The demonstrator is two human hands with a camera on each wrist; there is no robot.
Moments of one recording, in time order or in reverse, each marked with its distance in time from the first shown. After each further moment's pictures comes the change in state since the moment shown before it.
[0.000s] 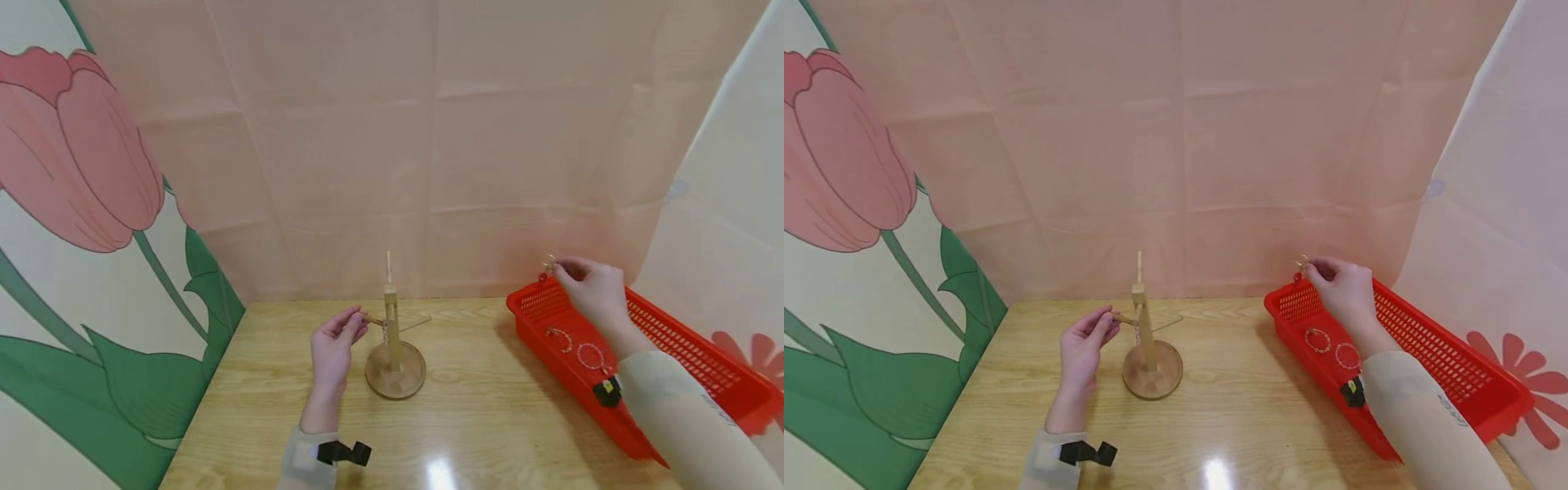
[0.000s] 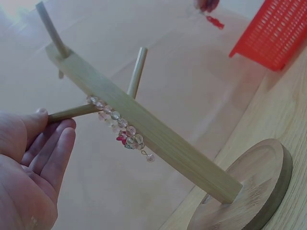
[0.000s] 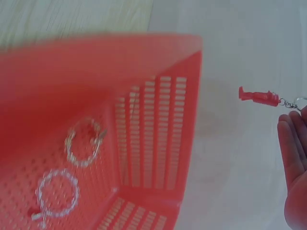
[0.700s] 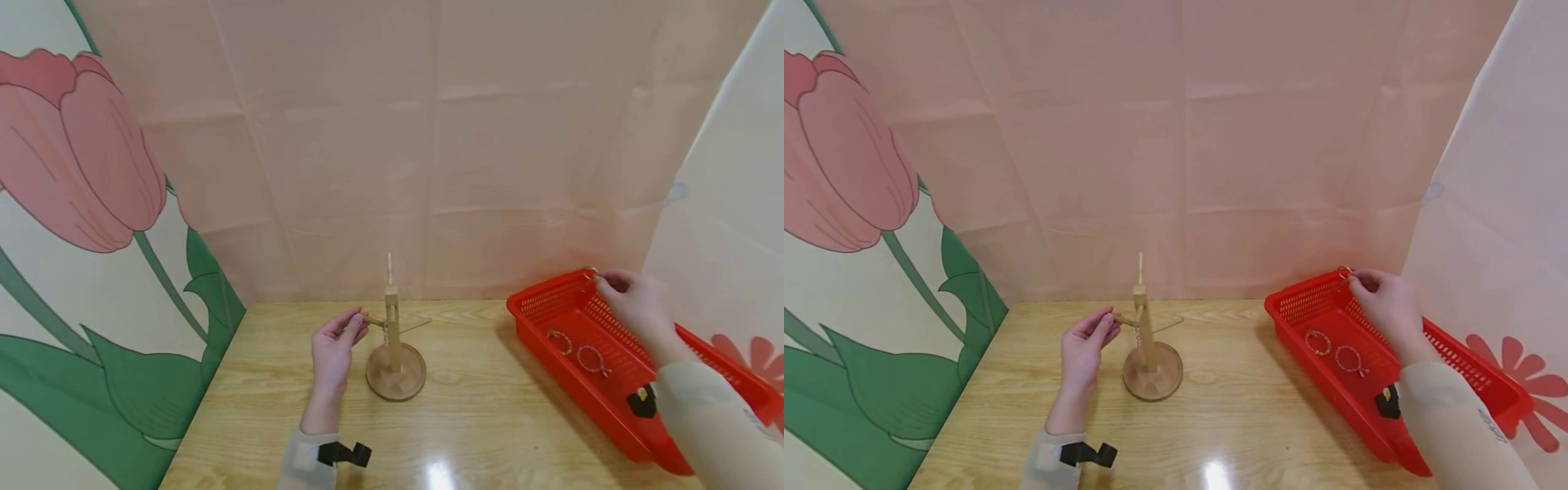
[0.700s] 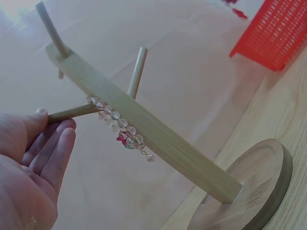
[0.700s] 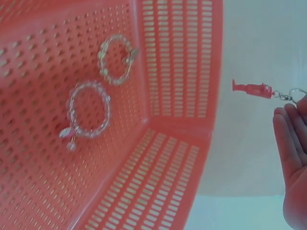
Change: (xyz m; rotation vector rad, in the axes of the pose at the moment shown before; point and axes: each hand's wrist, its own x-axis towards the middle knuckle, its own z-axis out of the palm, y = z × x) left_hand 0.005 -0.005 0.007 0.005 0.010 0.019; right_hand 0.012 0.074 -0.038 -0.061 -0.113 0.074
